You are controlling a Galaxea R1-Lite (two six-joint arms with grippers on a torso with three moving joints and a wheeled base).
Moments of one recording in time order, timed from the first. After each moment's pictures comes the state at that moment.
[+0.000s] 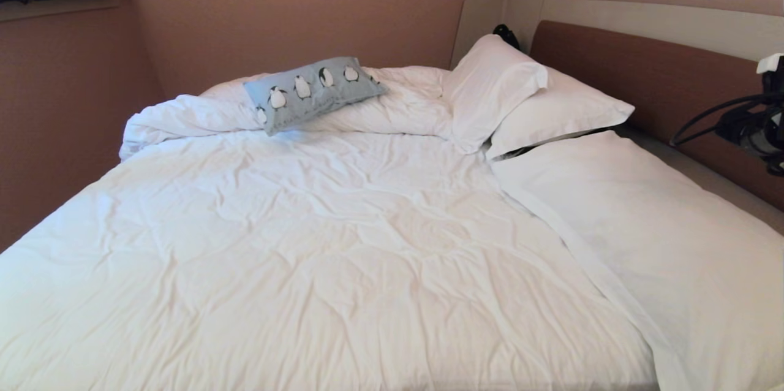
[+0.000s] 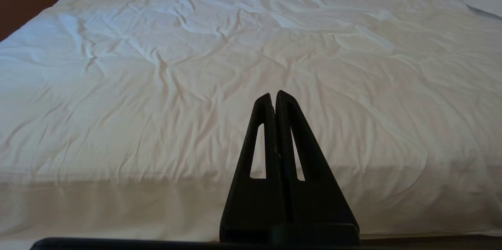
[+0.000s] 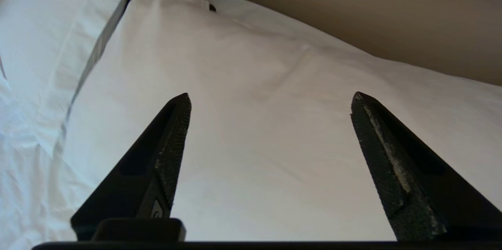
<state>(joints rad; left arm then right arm) 0.00 0.00 0.00 0.00 0.01 0.00 -0.34 2.07 -1.81 0.09 -0.35 0.48</state>
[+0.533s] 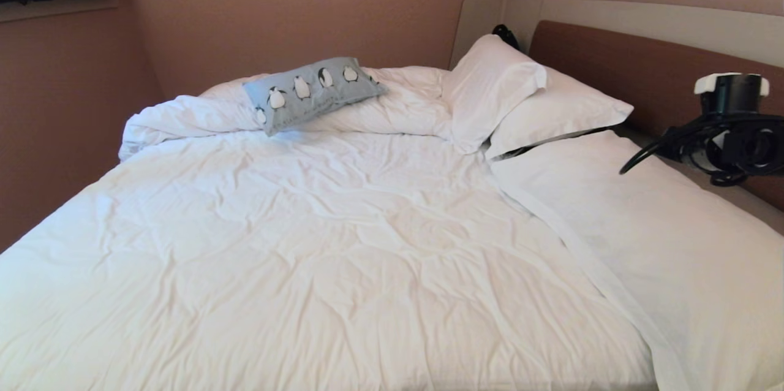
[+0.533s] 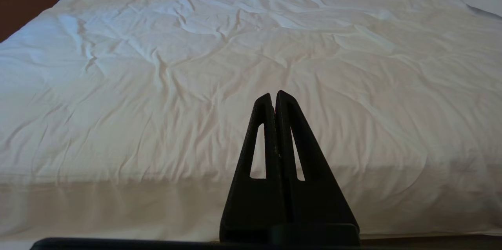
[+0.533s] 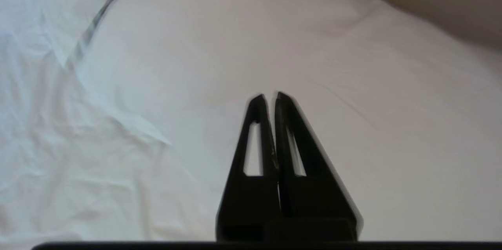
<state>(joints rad) 0.00 0.00 0.00 0.00 0.01 0.00 -0.15 2.02 -1.56 -0.10 -0.37 0.35</state>
